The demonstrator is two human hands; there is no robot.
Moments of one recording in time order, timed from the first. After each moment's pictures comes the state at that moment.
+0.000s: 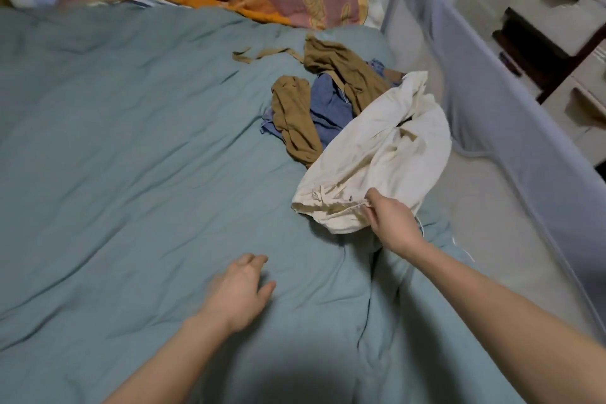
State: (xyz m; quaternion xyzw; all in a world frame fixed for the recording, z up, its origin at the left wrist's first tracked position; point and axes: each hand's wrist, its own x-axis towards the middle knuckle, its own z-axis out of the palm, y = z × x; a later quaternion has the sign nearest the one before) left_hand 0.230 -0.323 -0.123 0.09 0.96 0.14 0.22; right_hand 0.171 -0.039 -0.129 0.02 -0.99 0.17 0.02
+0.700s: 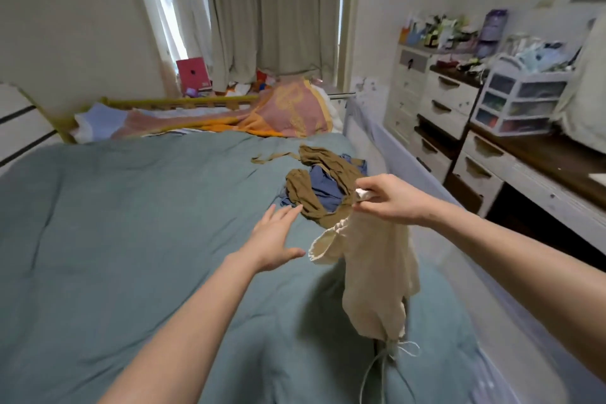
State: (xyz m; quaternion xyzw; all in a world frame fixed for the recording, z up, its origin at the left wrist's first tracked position) left_hand 0.369 -0.449 0.185 0.28 0.94 0.17 0.06; right_hand 0.426 -0.203 0.264 0.16 -0.95 0.25 0.03
